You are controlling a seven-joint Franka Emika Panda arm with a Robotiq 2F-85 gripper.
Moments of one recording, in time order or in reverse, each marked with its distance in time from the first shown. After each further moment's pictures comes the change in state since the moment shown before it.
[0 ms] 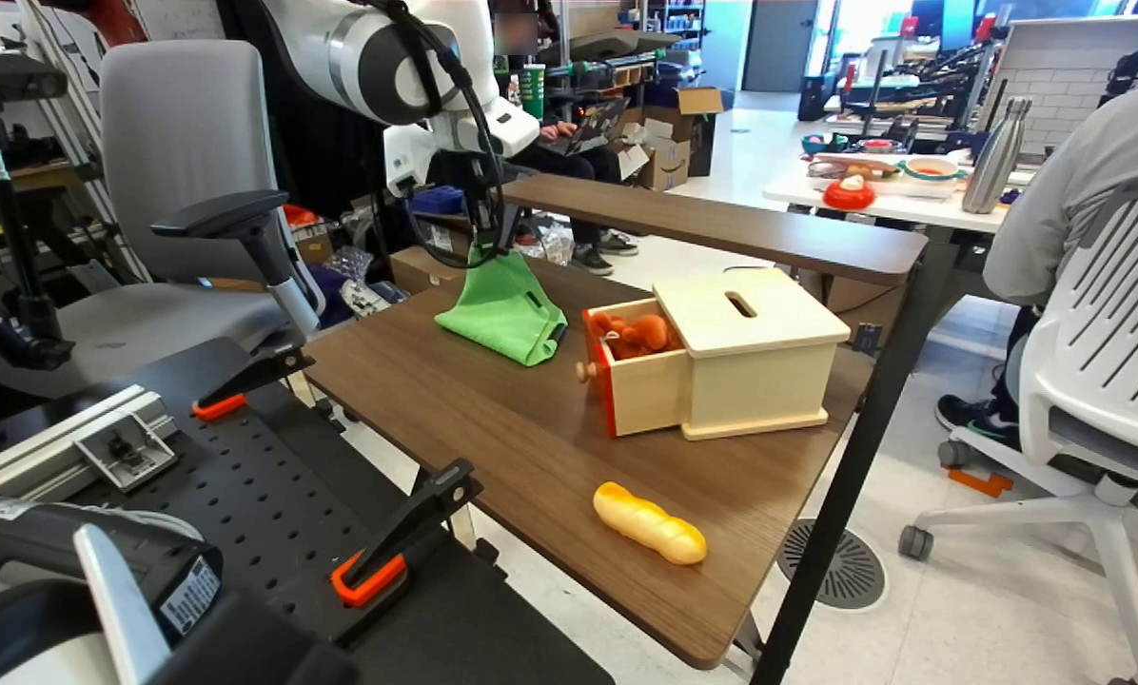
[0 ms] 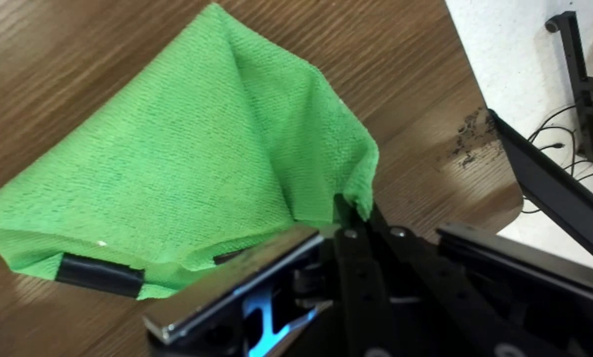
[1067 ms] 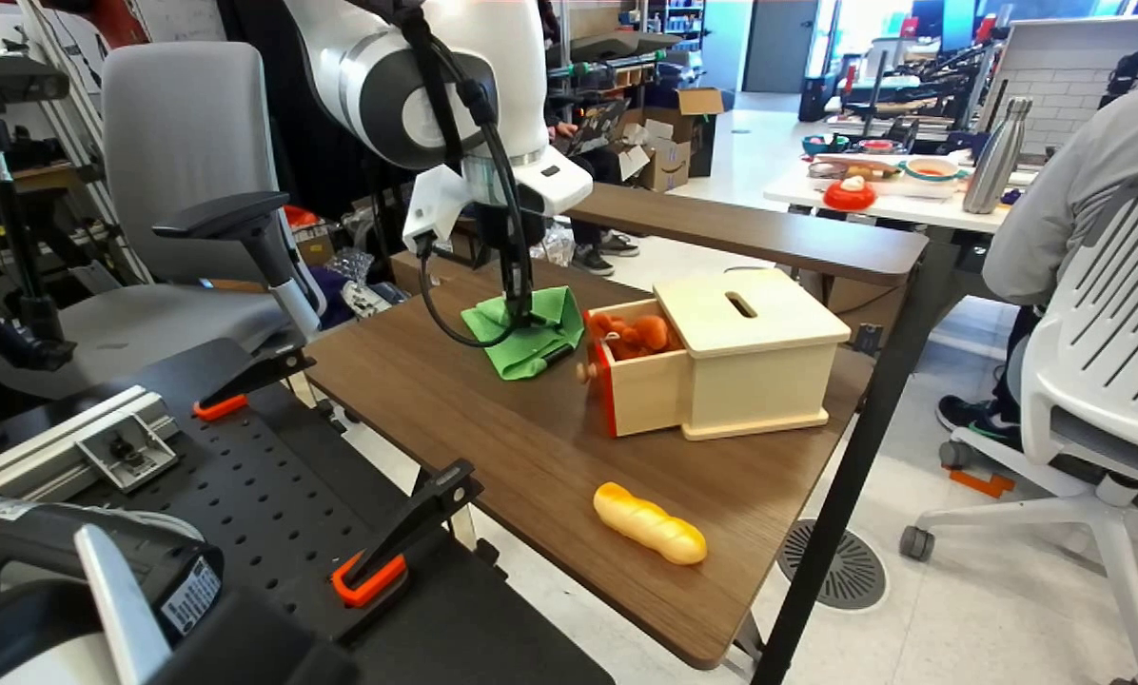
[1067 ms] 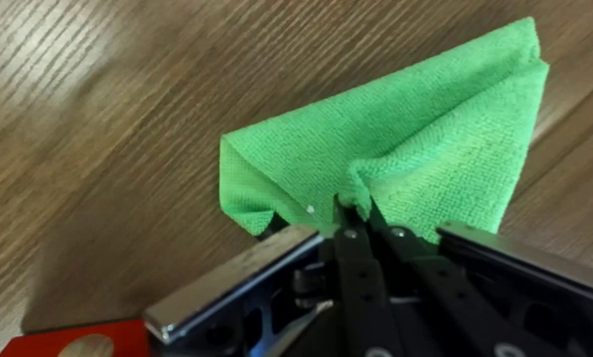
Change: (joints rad) arm -0.164 -0.070 -0.017 -0.232 0.052 0.045 -0.084
